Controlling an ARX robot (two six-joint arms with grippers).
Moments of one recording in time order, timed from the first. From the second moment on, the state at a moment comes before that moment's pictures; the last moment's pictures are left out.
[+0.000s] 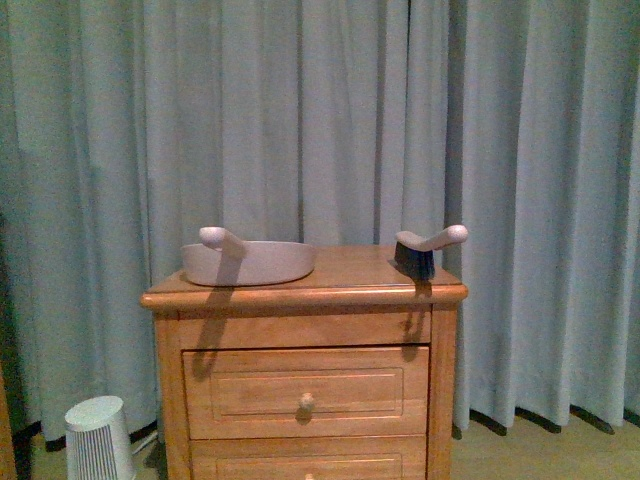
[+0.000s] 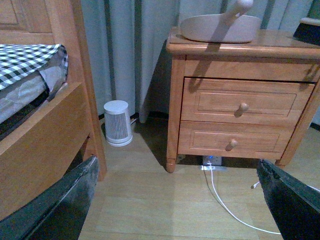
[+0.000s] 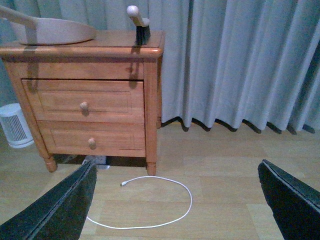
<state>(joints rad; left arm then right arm) 0.00 0.00 0.01 0.00 0.00 0.00 0.00 0.00 0.02 0.00 0.00 0.00</state>
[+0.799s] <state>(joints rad) 0.00 0.00 0.01 0.00 0.00 0.00 0.00 0.00 0.02 0.00 0.00 0.00</state>
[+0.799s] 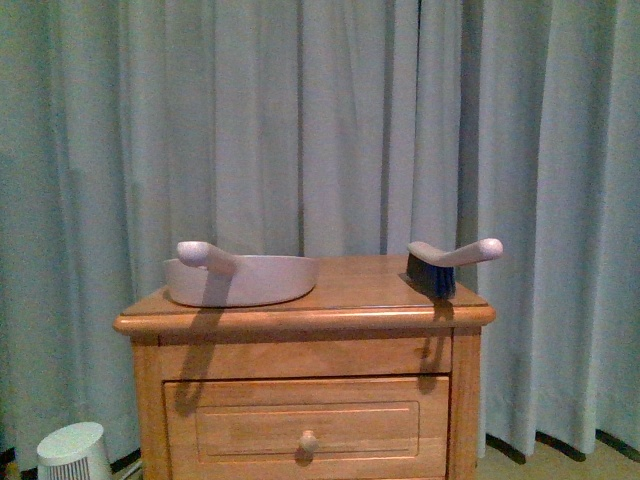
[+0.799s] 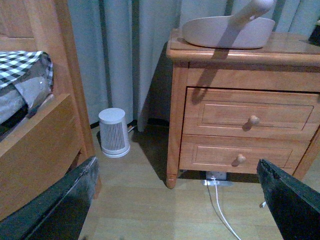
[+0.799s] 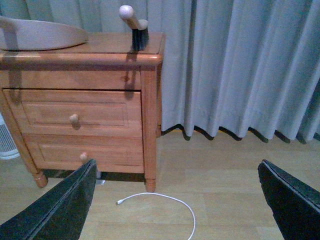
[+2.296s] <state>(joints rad) 0.03 0.05 0.05 -0.10 0.12 -0.06 0.00 0.00 0.02 0.00 0.00 0.00</state>
